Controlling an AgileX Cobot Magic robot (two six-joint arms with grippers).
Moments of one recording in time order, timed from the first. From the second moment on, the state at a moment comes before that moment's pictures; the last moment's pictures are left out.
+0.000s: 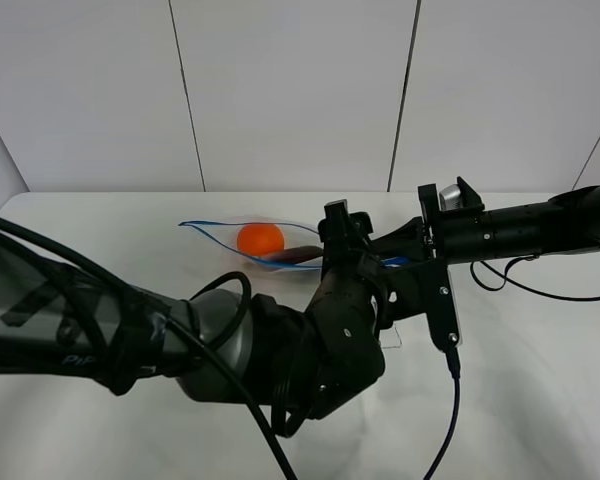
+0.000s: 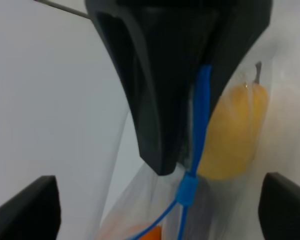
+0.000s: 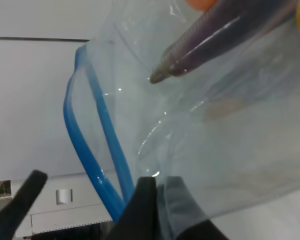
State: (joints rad) left arm -1.16 2.03 -1.19 1.74 0.67 -1.01; right arm -0.02 2.00 -1.01 1.49 1.20 -0.92
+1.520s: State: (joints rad) left arm -1.16 2.04 -1.19 1.74 0.61 -0.94; right arm -0.02 2.00 -1.01 1.47 1.20 -0.92
